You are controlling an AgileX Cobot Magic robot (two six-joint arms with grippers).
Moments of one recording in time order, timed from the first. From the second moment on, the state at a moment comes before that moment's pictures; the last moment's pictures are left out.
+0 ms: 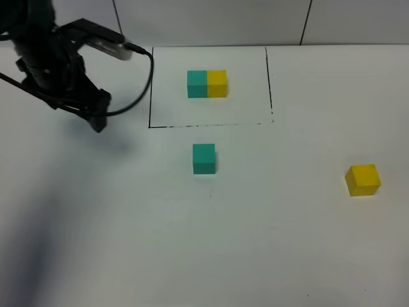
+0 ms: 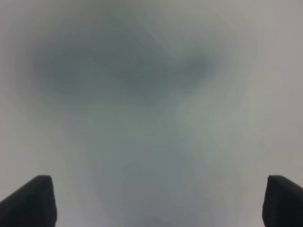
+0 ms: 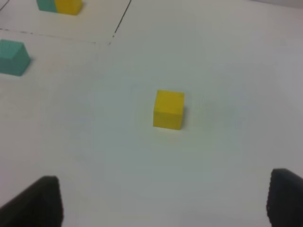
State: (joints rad) left arm -0.17 1.94 -1.57 -0.06 1.08 0.37; right arm 0.05 -0.01 -0.49 0.00 1.05 -0.02
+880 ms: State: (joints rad) left arm -0.10 0.67 -0.75 0.00 0.98 0.00; right arm 0.05 -0.01 -0.49 0.00 1.05 -0.02
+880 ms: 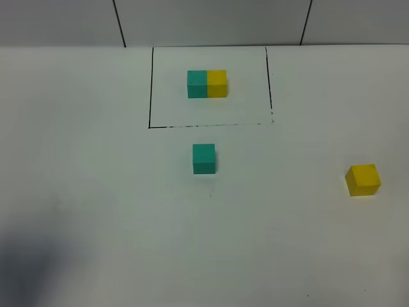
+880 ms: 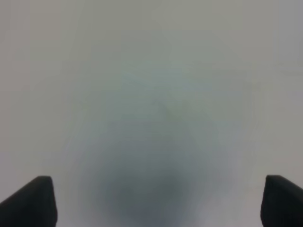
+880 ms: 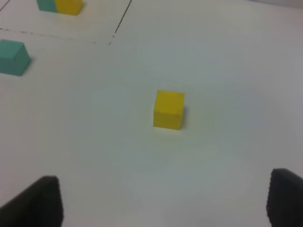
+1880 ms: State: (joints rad) left arm -0.10 0.00 -0.50 -0.04 1.04 0.03; right arm 0.05 -0.01 -0.49 0.00 1.05 -0.02
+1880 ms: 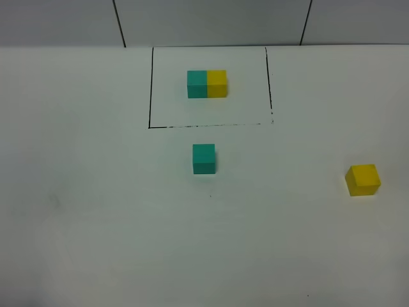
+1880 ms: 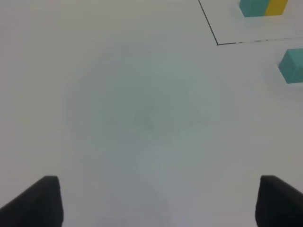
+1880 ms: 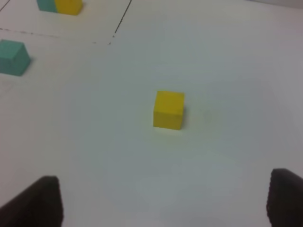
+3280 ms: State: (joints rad) left arm 0.01 0.00 -0.50 0.00 1.04 -0.01; right arm 0.05 -0.01 -0.49 0.00 1.05 -0.02
